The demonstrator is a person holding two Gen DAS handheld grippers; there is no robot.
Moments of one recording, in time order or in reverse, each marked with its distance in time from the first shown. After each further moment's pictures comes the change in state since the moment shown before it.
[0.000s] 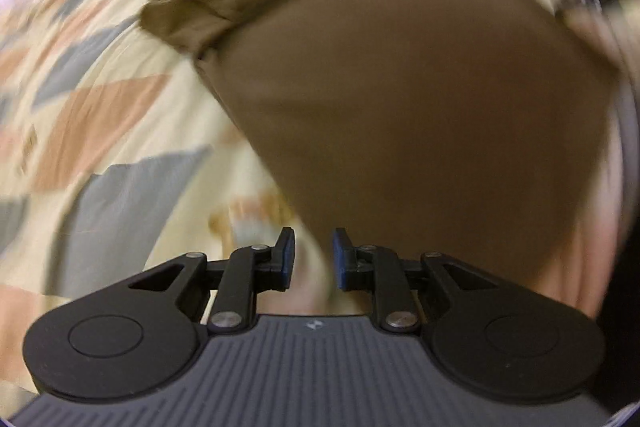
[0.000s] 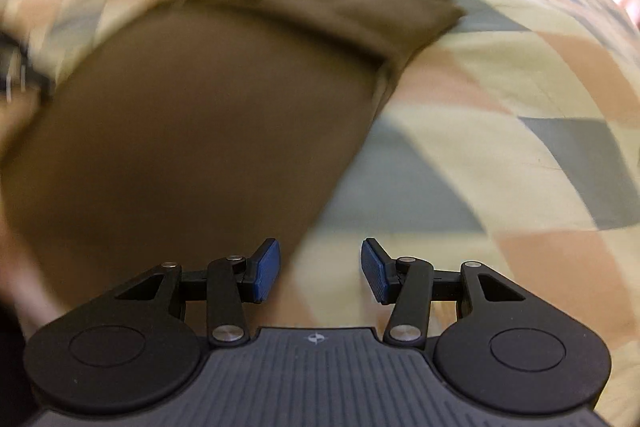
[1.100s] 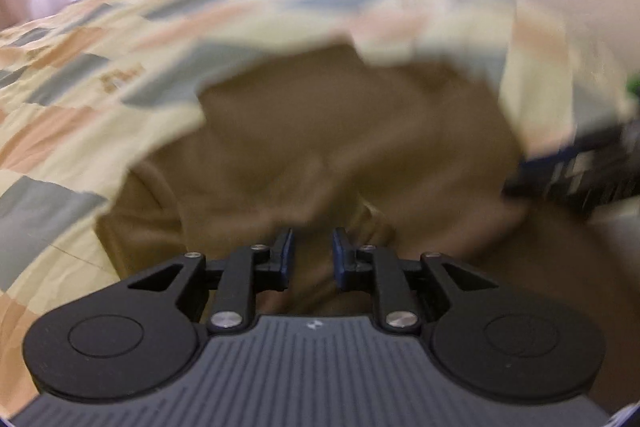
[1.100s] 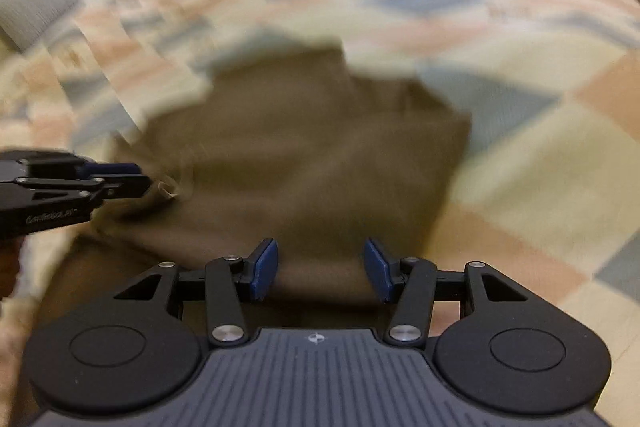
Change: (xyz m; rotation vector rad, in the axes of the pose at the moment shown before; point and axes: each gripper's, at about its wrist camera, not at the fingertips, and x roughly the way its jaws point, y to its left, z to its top) left arm 0.129 0.121 0.213 -0.400 -0.289 0.012; right arm 0.096 -0.082 0.158 0.476 -0.261 0.072
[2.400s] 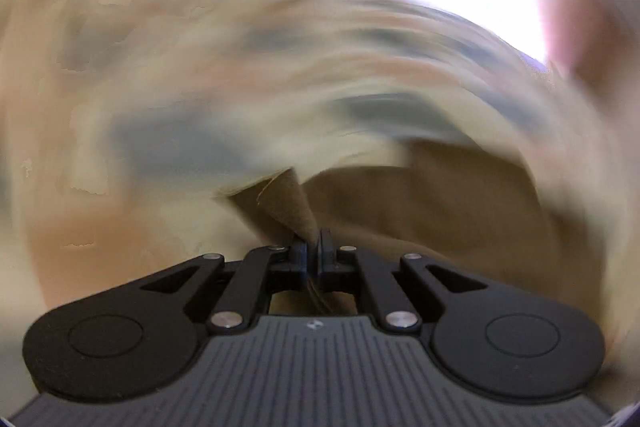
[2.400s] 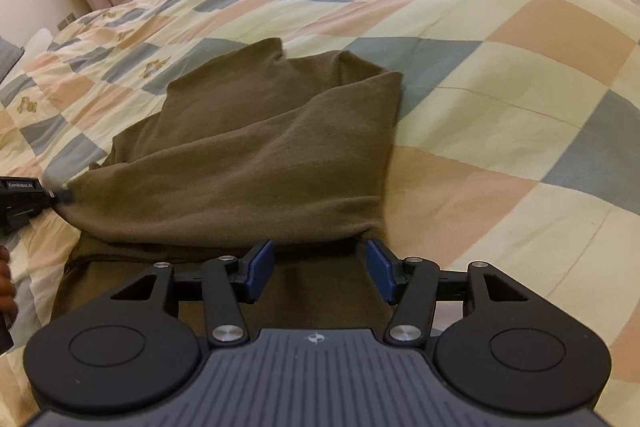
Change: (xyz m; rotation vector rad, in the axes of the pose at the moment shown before) left arm -0.056 0.036 -0.004 -0.208 -0.179 0.279; right arm -0.036 0.004 -0.028 0.224 -0.016 -0.116
